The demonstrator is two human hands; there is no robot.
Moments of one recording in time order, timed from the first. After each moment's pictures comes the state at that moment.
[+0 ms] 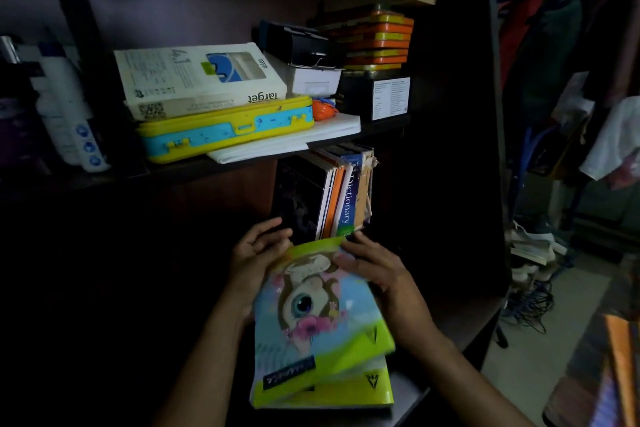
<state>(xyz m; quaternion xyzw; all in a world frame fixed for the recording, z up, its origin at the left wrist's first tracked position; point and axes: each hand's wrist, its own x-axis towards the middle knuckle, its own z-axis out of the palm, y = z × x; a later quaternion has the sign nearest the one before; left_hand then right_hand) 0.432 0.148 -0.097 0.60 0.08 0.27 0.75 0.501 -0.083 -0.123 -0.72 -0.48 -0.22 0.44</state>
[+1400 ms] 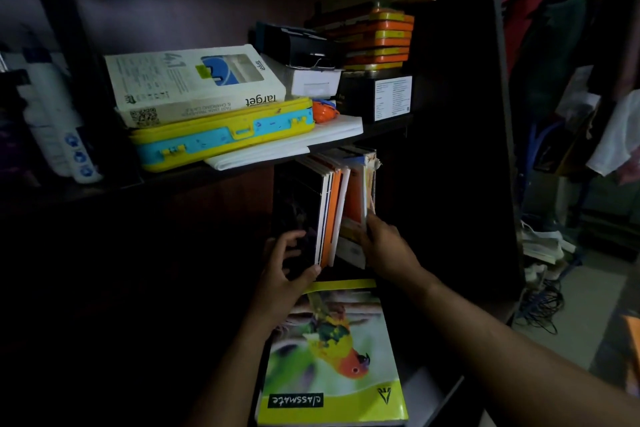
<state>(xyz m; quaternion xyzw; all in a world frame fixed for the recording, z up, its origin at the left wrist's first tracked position) 0.444 0.138 -0.124 0.81 0.02 0.29 0.51 0.562 -0.038 -0.086 -0.85 -0.29 -0.07 0.43</state>
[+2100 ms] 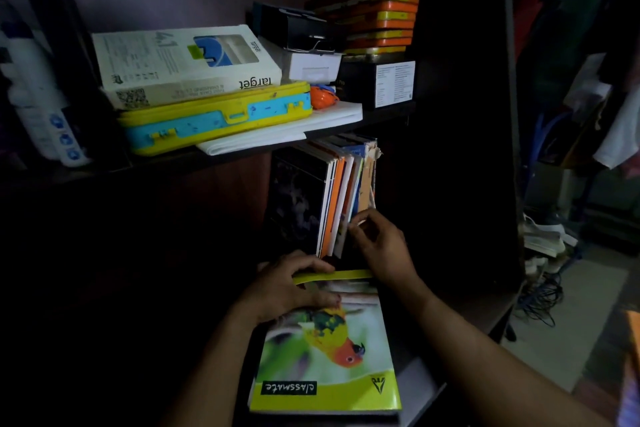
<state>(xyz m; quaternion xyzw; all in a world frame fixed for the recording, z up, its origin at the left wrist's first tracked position) 0.432 0.136 -0.113 0.89 0.01 0.09 0.45 0.564 -0.042 -0.120 -0.75 -0.32 -0.11 0.57</state>
